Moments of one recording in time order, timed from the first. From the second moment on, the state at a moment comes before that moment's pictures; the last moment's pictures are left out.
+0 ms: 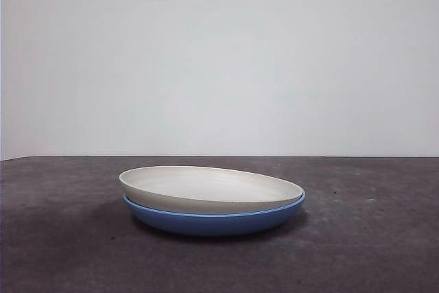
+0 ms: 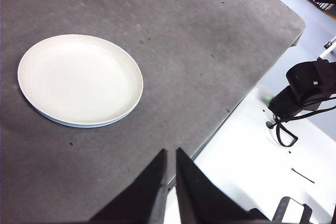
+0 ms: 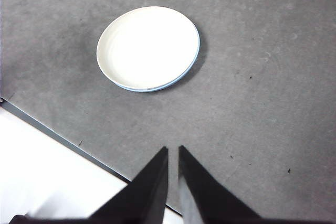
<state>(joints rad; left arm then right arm) -0.61 0.61 1.06 -1.04 0.40 -0.10 0.75 0.47 1.11 -1.29 0.05 0.36</state>
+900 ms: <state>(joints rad) -0.11 0.39 0.71 -0.79 0.39 -0.09 0.75 0.47 1.11 -1.29 0.05 0.36</state>
